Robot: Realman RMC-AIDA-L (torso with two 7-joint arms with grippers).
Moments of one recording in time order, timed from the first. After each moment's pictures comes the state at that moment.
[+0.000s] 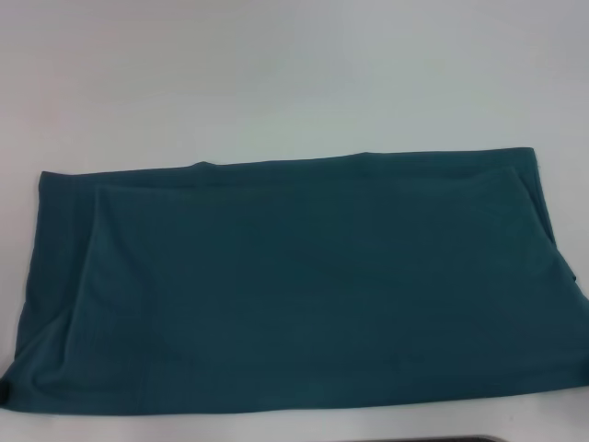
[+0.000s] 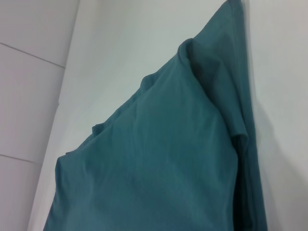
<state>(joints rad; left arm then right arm) -0.23 -1.99 -2.68 -0.92 -0.57 1.86 -1.86 0.04 1.97 -0.24 -0.58 -2.35 -1.82 1.87</state>
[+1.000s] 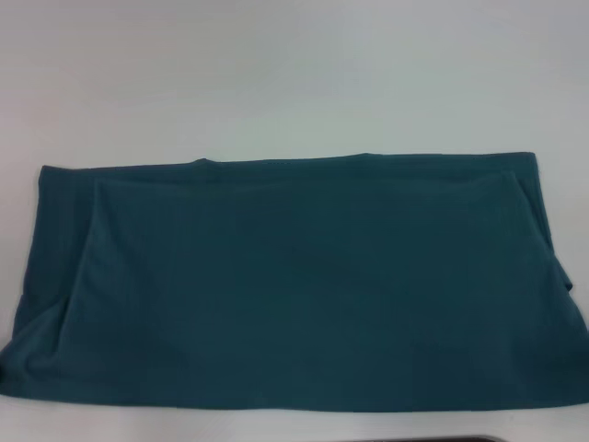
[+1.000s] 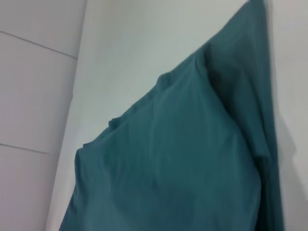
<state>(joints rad) -0.25 -1.98 -2.72 -0.93 -0.57 1.88 -1.86 0.10 1.95 -0.22 -0.59 -2.40 -1.88 1.94</state>
